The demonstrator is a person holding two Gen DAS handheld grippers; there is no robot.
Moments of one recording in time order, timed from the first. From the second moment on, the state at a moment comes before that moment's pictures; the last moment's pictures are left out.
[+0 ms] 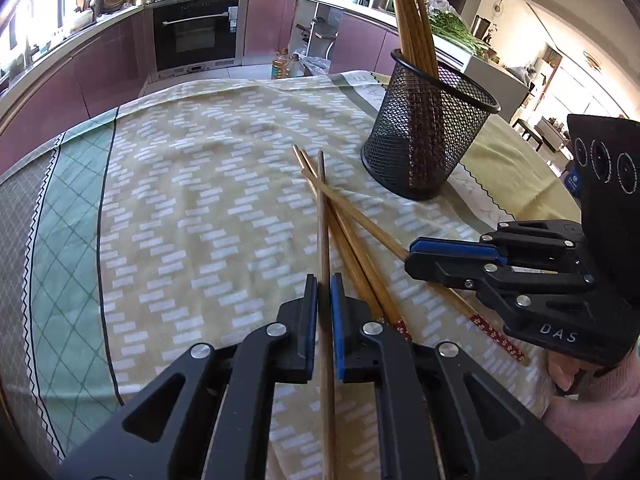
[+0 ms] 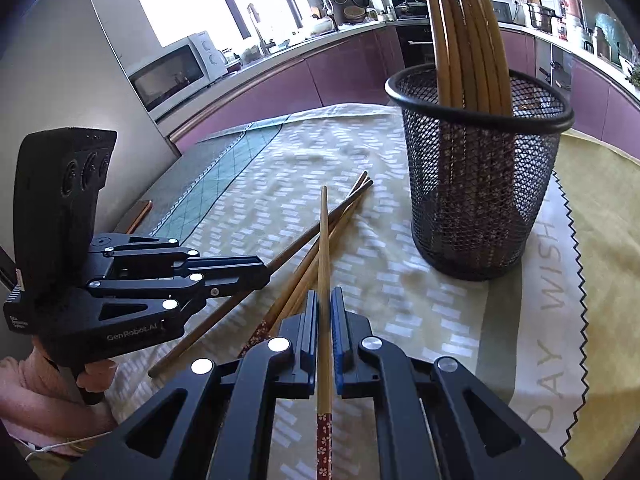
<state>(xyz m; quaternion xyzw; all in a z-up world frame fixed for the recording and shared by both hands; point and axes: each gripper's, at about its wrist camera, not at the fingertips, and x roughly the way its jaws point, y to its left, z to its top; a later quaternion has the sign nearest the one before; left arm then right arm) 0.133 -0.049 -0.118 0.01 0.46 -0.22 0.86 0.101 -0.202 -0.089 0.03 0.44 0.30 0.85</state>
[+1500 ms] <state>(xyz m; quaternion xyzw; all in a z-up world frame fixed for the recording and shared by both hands) 0.115 -0.035 -0.016 -0.03 0.36 -0.31 0.88 0.082 -0.244 -0.012 0.04 0.32 0.28 0.90</state>
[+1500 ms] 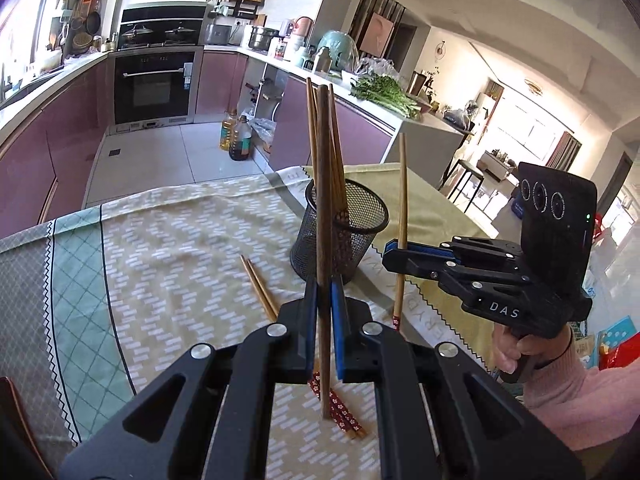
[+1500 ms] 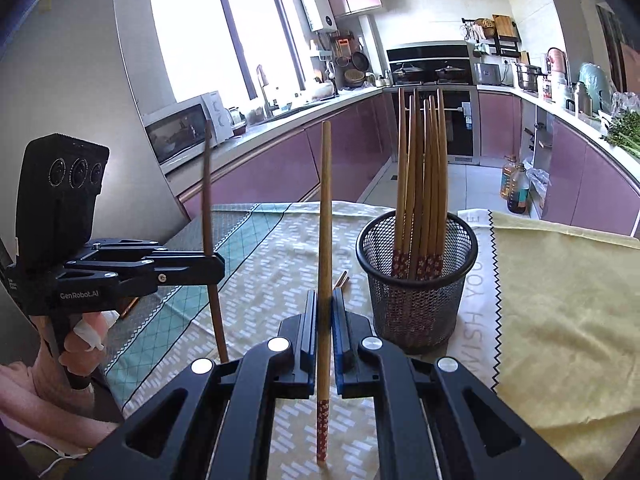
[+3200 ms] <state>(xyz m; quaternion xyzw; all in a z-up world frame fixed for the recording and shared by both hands) 0.136 -0.065 0.017 -0.04 0.31 -0.34 0.89 0.079 -0.267 0.031 0.03 0.25 0.26 0.93</state>
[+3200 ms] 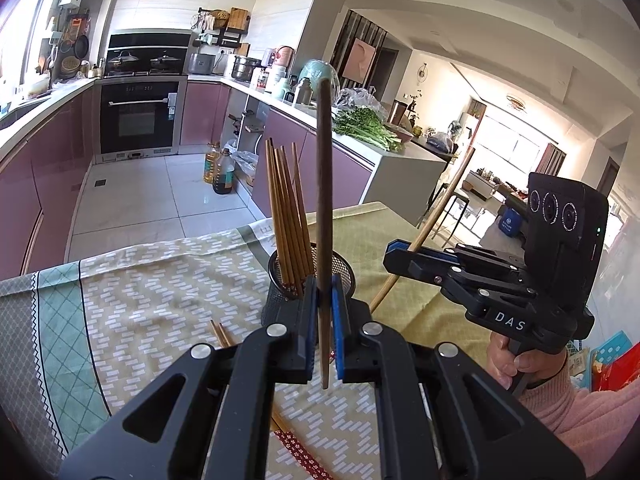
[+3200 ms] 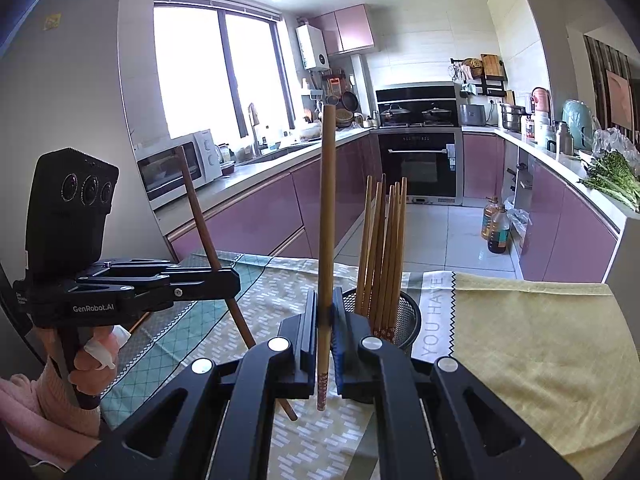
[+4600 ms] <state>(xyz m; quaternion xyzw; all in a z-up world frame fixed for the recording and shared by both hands) 0.144 -0.078 0.028 -0.02 0.30 -0.34 0.89 0.077 -0.267 0.041 0.03 0.24 0.25 0.94</state>
